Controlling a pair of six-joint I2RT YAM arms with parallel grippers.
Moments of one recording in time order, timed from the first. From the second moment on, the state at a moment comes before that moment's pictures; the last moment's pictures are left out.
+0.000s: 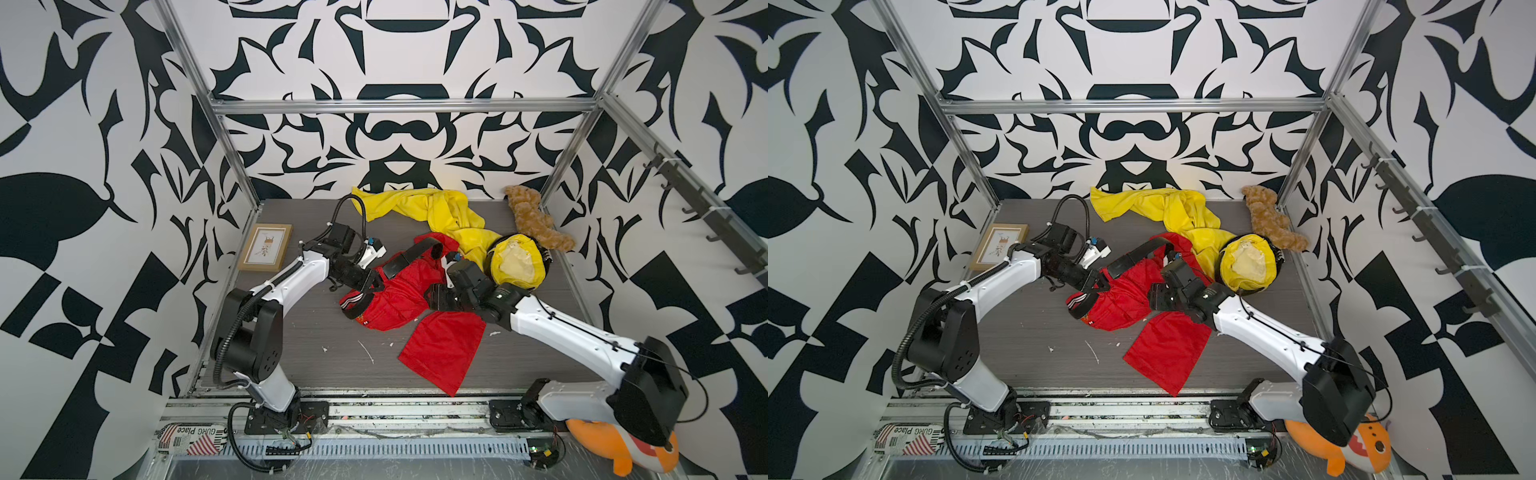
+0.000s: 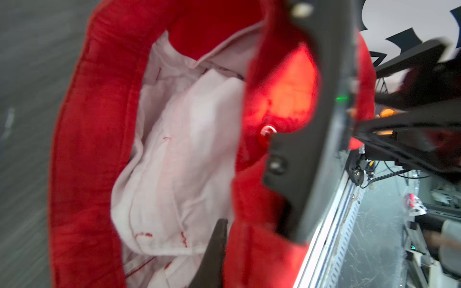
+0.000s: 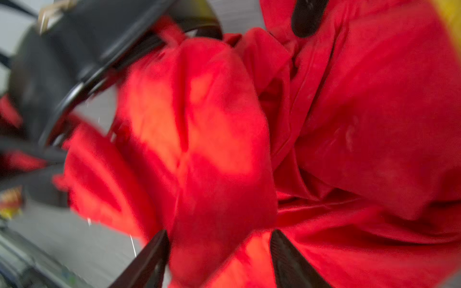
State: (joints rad) left arm -0.39 1.65 1.21 -0.73 0.67 0.16; right arm 0.71 1.26 0.92 -0.53 0.01 0.57
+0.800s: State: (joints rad) left arm -0.40 1.54 1.13 -0.64 0.36 0.16; right arm 0.57 1.76 1.39 -0.40 -0.12 -0.45
